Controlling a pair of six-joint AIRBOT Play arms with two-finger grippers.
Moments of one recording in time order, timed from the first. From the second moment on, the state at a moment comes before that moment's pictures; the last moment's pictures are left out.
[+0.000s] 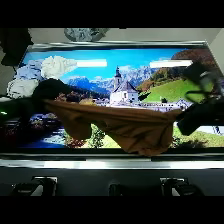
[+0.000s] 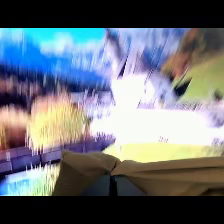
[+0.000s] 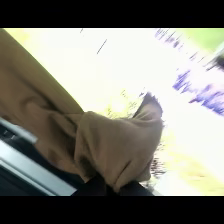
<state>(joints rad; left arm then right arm) 0.03 -0.72 1.08 1.10 -1.22 -1.48 0.07 -0.84 1.32 -1.42 1.62 1.04</state>
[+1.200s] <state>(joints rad) 0.17 -1.51 1.28 1.17 -1.24 -1.42 -0.12 -1.47 1.39 -1.24 1.49 0.95</state>
